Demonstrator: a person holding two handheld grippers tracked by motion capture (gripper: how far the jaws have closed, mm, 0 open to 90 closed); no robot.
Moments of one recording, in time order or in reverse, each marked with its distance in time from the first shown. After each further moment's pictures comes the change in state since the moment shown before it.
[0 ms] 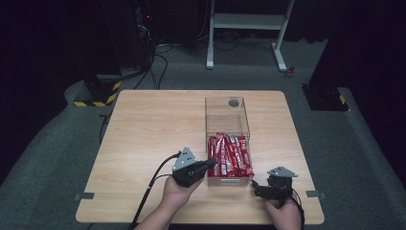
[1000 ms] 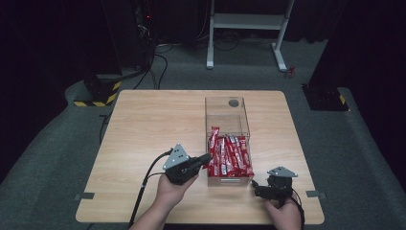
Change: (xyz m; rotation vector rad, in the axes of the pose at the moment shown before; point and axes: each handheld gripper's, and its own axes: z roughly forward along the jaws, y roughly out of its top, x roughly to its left) left arm 0.006 0.012 -0.020 -0.054 0.012 0.017; right arm 0.000 0.000 0.000 0.000 0.000 0.000
